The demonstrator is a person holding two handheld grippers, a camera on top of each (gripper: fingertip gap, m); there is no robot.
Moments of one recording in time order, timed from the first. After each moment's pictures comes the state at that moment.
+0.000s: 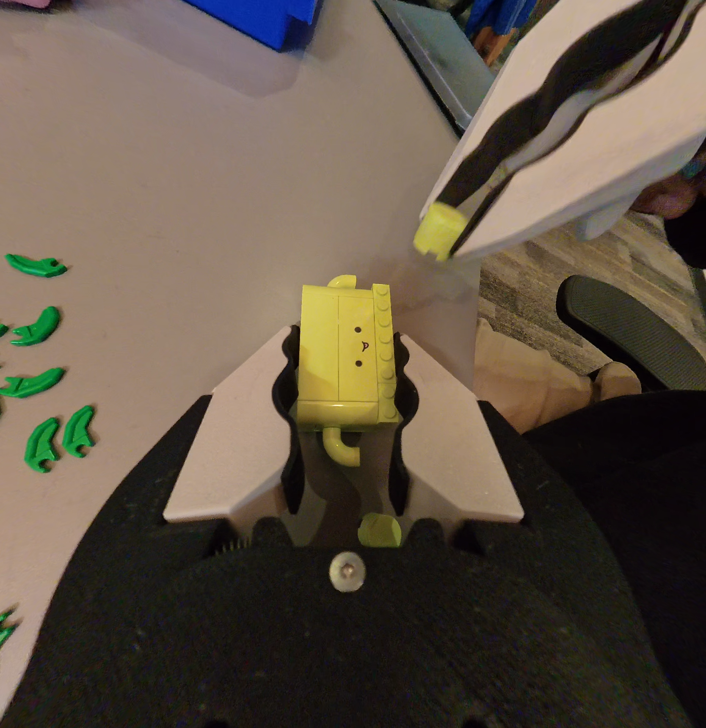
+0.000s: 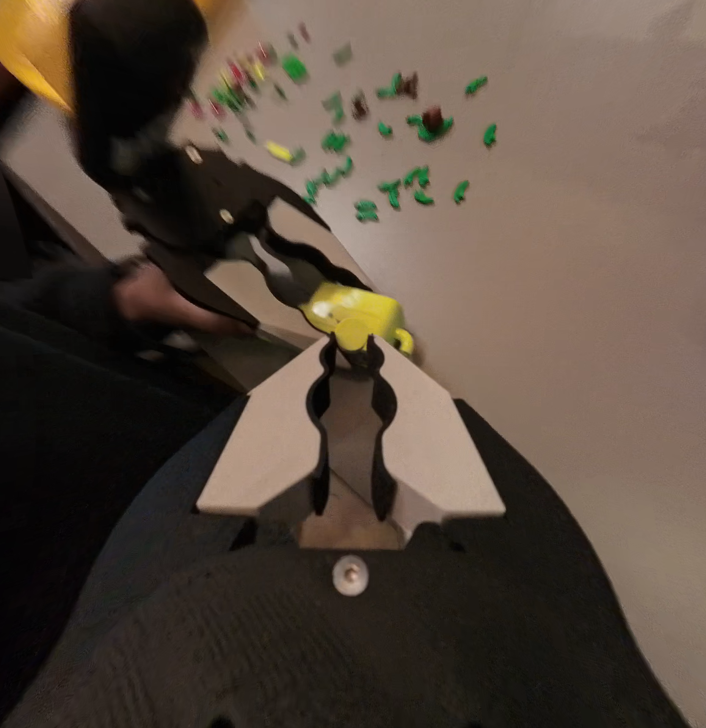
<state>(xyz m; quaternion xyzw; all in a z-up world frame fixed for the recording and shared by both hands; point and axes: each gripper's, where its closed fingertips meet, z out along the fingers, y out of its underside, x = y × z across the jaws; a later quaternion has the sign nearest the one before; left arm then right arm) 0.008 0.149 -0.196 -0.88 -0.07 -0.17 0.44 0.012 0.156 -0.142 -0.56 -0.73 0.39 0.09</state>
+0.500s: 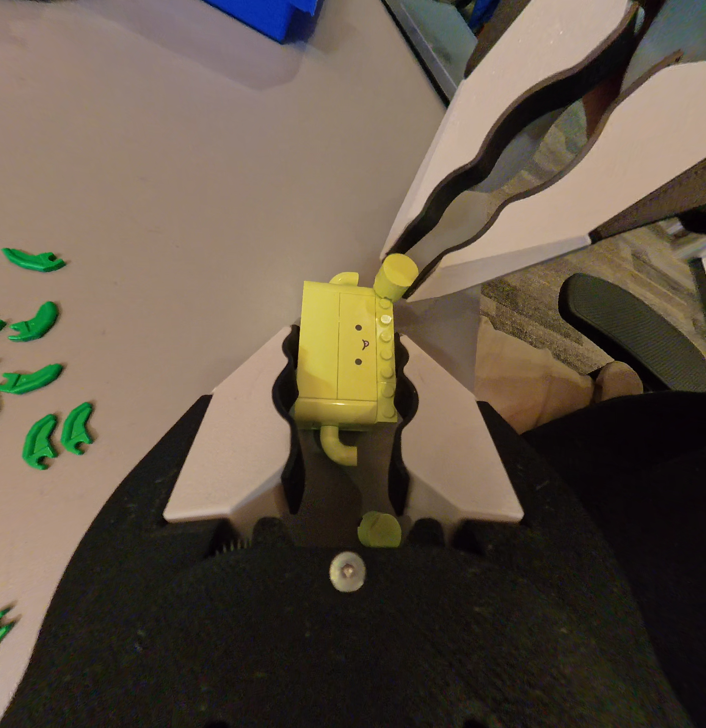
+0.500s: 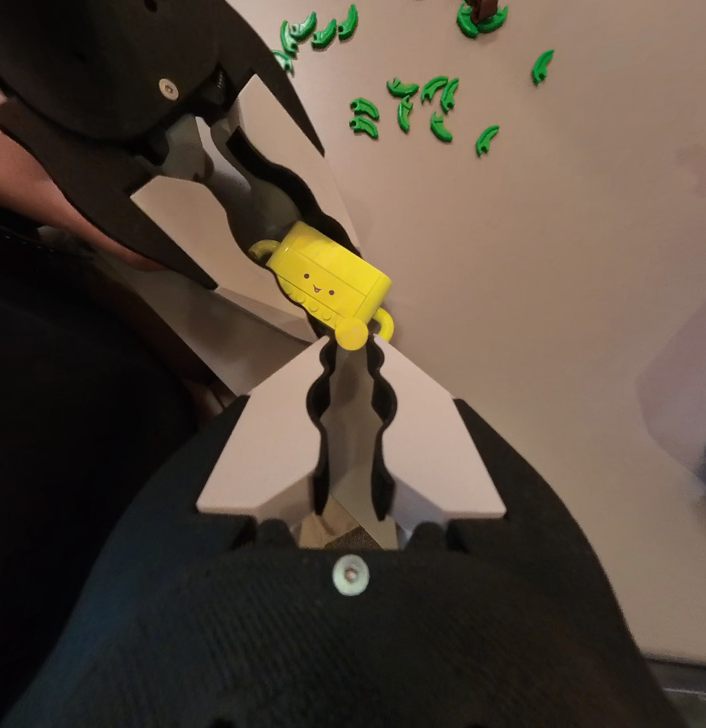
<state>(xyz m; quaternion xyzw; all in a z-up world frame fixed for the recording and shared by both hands) 0.008 0.149 -0.198 -0.88 -0.07 -0.17 0.44 0.010 0.156 -0.170 -0.48 -0.84 0.23 0.10</state>
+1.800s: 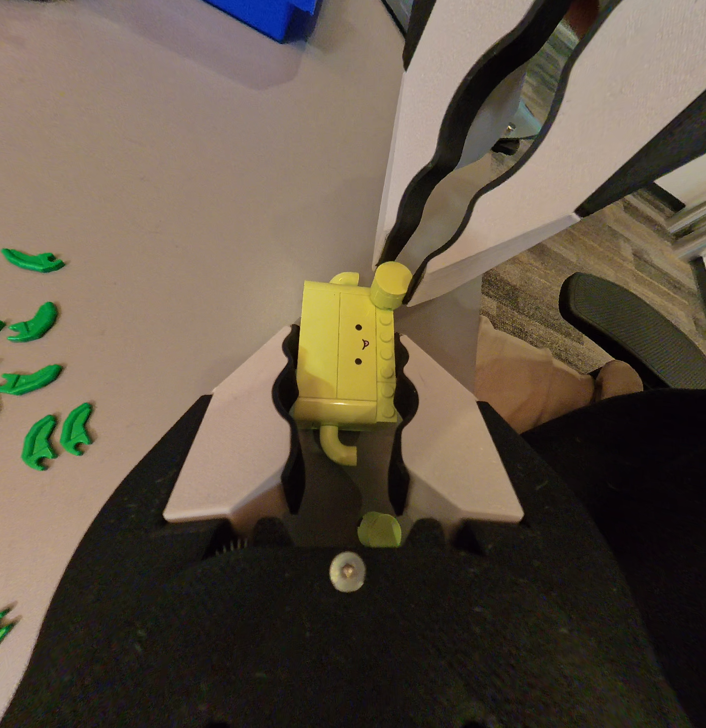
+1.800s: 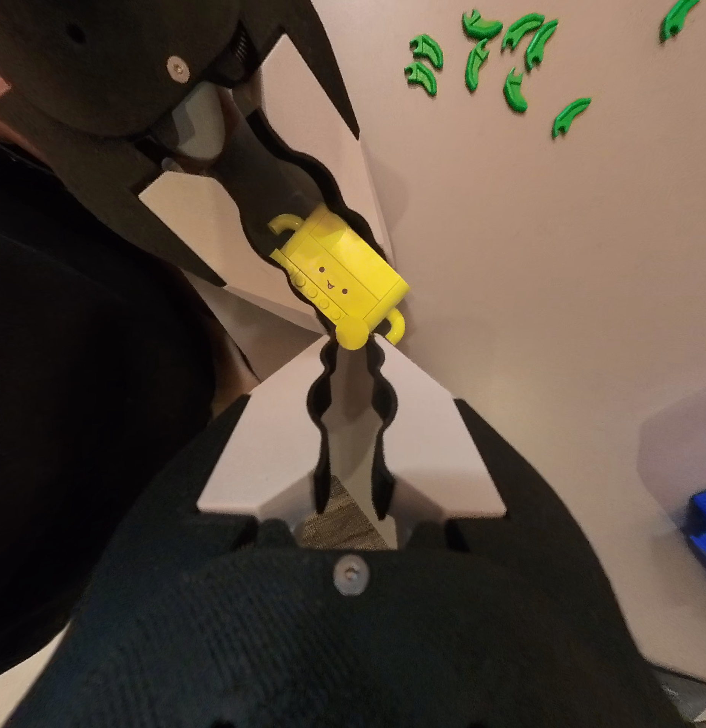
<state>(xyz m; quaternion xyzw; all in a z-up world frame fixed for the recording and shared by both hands) 0.008 0.149 -0.198 -0.88 -0.07 -0.17 0.44 0.012 0.152 -0.172 -0.43 -0.89 0.16 -0.02</state>
